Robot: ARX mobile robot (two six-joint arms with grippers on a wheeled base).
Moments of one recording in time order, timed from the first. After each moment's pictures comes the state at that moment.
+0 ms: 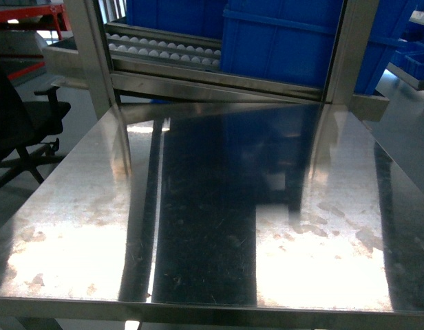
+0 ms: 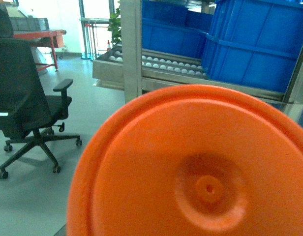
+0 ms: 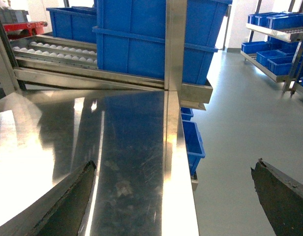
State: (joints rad) left arm 0.00 0.01 0.02 0.02 0.00 -0.01; right arm 0.00 0.00 0.01 -0.01 0.00 0.00
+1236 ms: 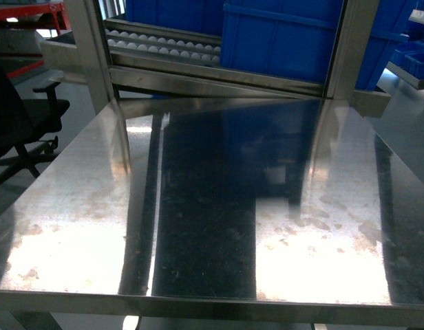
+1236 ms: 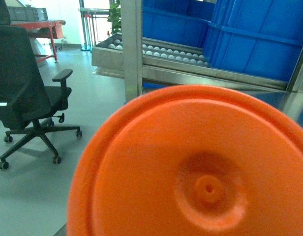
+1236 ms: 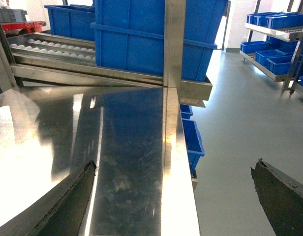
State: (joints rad) left arm 0.00 0.01 0.01 0.00 0.00 -0.01; right arm 0.00 0.00 0.01 0.00 0.00 0.00
